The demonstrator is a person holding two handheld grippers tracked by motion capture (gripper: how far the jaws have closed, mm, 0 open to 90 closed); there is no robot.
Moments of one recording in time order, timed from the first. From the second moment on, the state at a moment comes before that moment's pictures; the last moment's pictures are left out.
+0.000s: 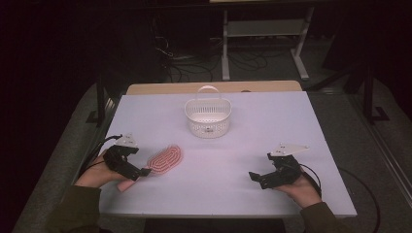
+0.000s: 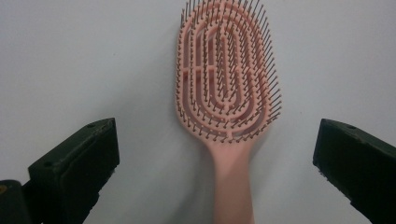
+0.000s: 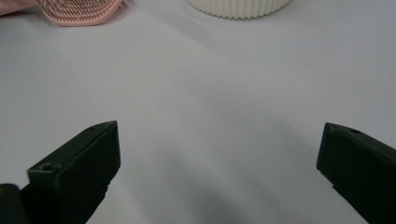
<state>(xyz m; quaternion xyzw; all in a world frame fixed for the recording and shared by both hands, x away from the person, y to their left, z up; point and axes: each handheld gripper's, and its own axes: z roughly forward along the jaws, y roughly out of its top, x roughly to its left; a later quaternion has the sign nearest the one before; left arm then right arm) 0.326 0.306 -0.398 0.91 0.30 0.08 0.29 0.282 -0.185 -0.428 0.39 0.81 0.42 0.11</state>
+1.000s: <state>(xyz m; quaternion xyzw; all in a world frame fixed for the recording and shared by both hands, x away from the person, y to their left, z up) 0.324 0.299 -0.412 0.93 0.29 0.06 0.23 0.282 -0.185 -0.428 0.39 0.81 0.42 0.11</state>
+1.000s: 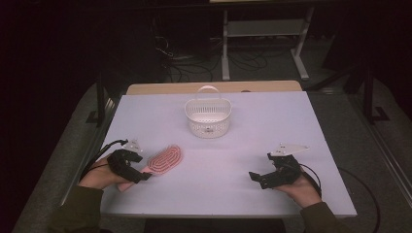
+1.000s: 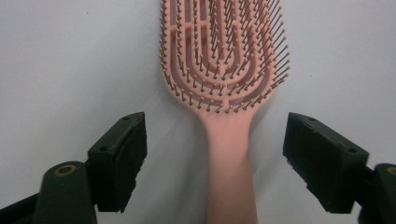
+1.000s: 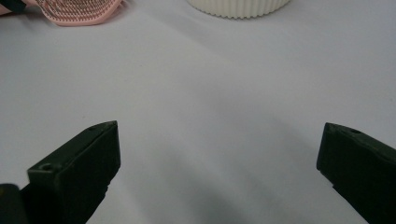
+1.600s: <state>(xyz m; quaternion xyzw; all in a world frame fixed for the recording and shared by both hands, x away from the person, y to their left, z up) 0.325 0.298 -0.415 0.93 0.30 0.05 0.22 0.282 -0.185 -0.428 0.39 0.81 0.42 0.11</state>
